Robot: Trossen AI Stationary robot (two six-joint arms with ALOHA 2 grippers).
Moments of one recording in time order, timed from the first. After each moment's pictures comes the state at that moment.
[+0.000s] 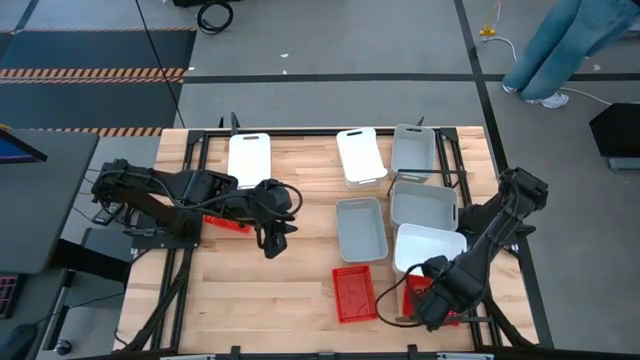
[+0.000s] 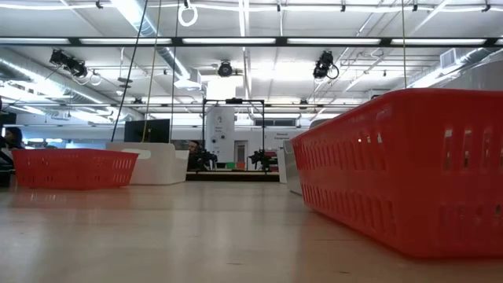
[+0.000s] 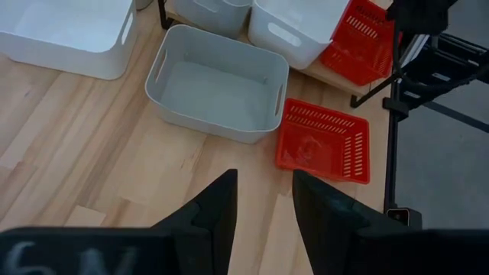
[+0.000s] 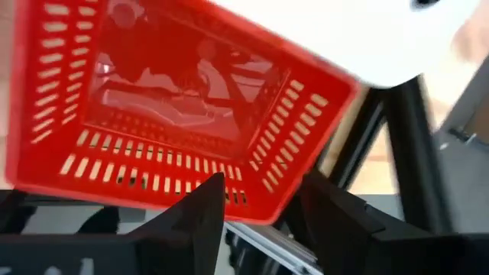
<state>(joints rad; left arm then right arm) -0.25 1.43 1.56 -0.92 -0.21 -0.54 0.86 1.63 1.34 -1.32 -0.31 2.24</state>
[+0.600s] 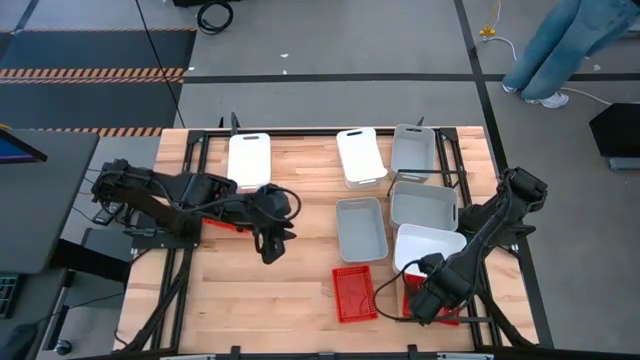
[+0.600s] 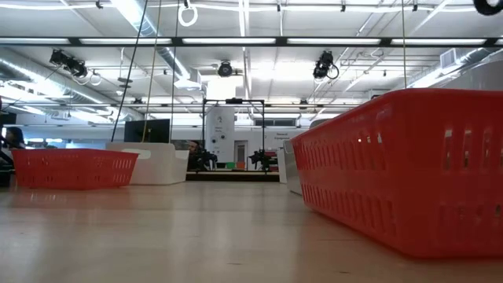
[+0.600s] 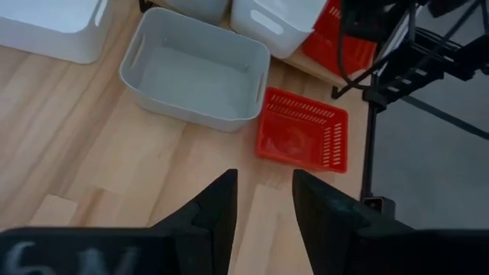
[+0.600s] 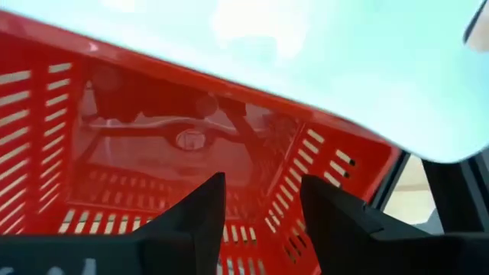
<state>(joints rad) -0.27 1.43 1.56 -0.92 -0.17 -0.59 0.84 1.63 1.18 -1.21 -0.27 2.28</state>
